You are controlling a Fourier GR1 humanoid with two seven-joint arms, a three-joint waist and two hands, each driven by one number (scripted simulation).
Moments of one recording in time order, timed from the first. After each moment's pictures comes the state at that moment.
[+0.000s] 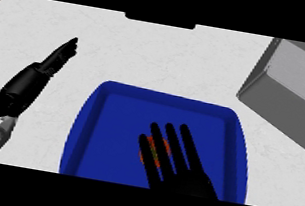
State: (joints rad) left arm -0.25 0.56 -0.31 -1.50 0.19 0.08 -0.12; right arm -0.43 -0.30 0.94 -2.16 0.99 0.62 0.89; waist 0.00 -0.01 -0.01
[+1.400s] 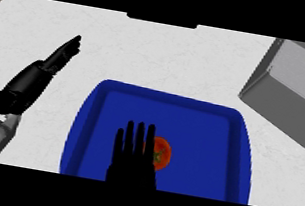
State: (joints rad) left arm -0.25 0.50 -0.27 -1.51 0.14 0.04 -0.10; right arm -0.47 -0.02 1.09 -1.70 1.09 0.62 1.09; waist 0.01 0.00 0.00
